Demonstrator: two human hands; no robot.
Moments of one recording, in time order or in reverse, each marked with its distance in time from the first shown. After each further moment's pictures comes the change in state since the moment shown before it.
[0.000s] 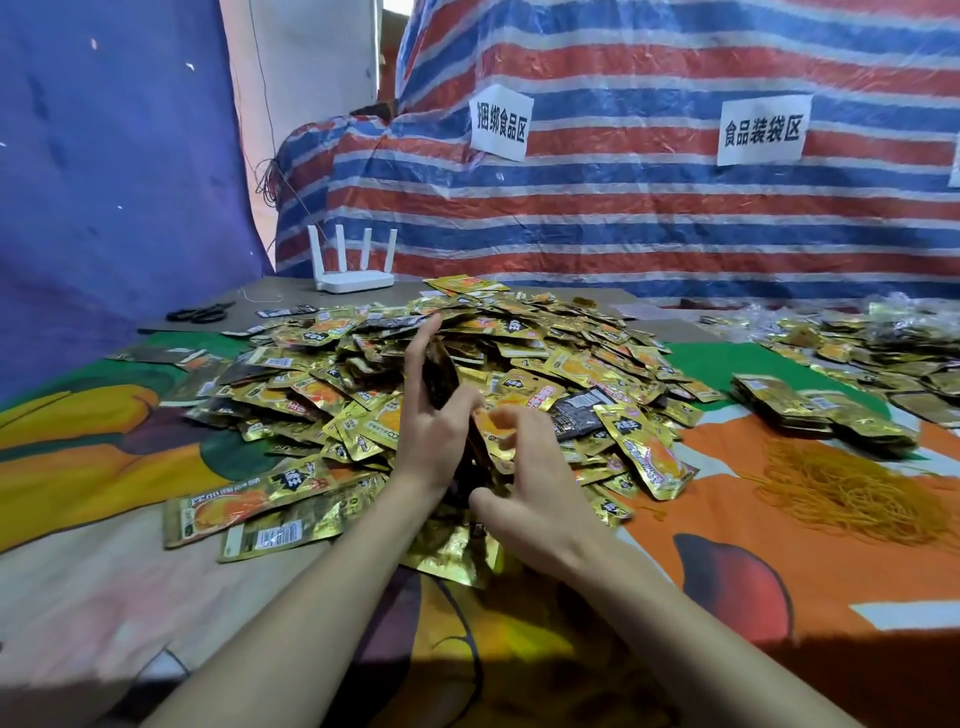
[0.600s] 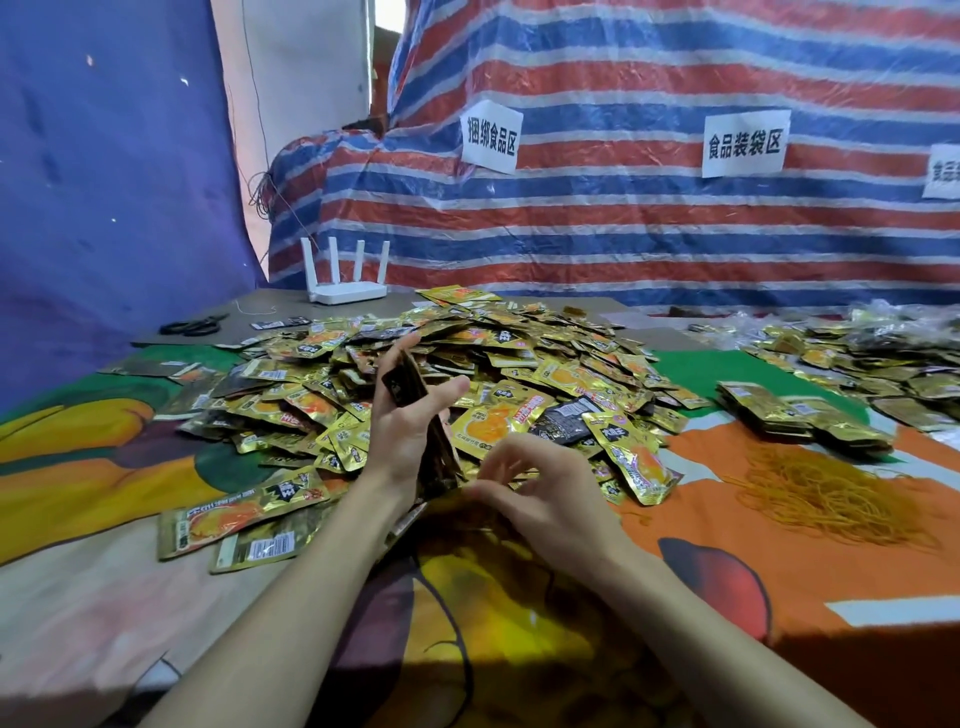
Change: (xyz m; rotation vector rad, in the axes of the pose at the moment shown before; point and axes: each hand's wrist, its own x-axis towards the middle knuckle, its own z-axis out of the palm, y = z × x) left_hand 0.010 0.009 -0.013 -0.216 0.018 -0.220; right_hand -0.007 0.011 -0.020 0.075 0.051 -0.126
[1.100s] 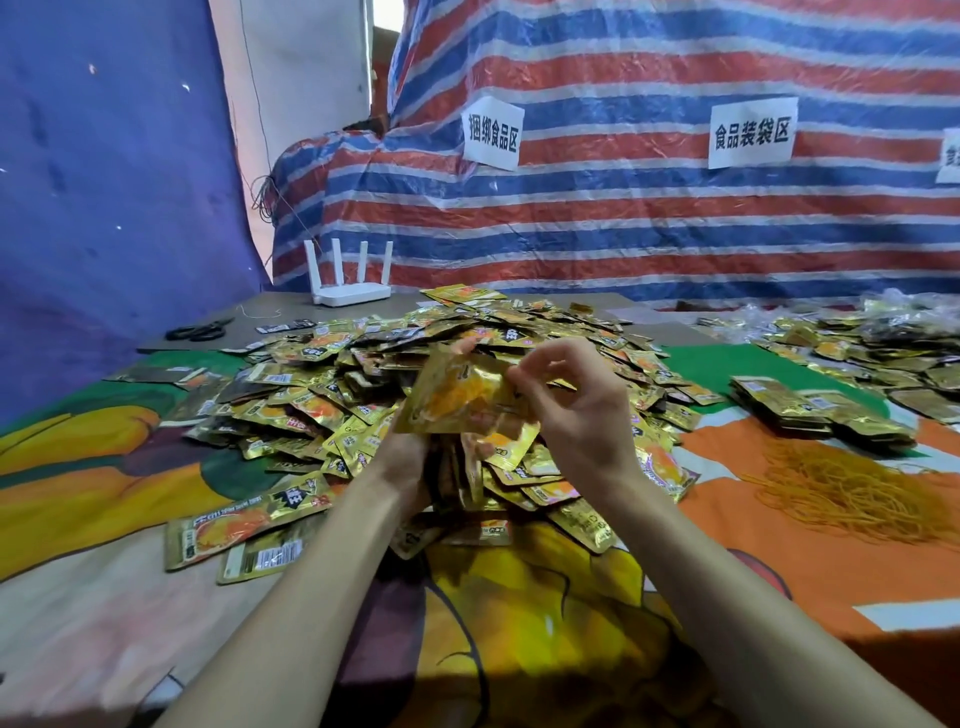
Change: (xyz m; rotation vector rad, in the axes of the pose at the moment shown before) left_hand -0.009 0.012 -0.006 0.010 -0.261 -0.369; right_hand 0.055 0.008 -0.012 0.129 0.427 -0.161
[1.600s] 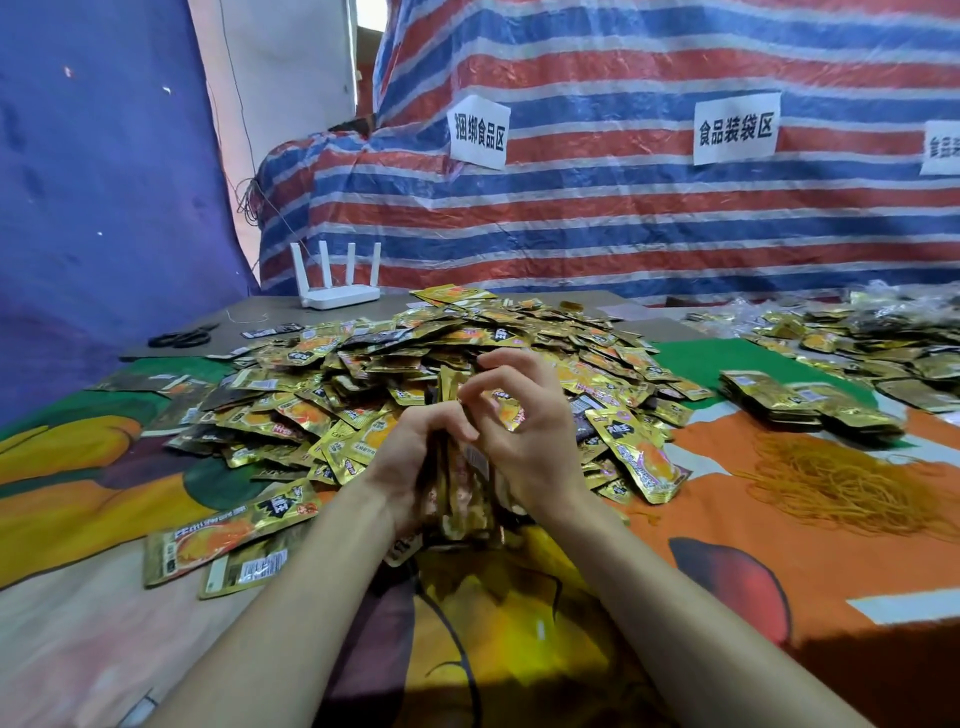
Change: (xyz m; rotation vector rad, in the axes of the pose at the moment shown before) left_hand 0.006 0.001 0.009 -0.170 -0.201 -0.214; right_hand -0.015 -0.006 0.028 -0.071 -0.041 0.028
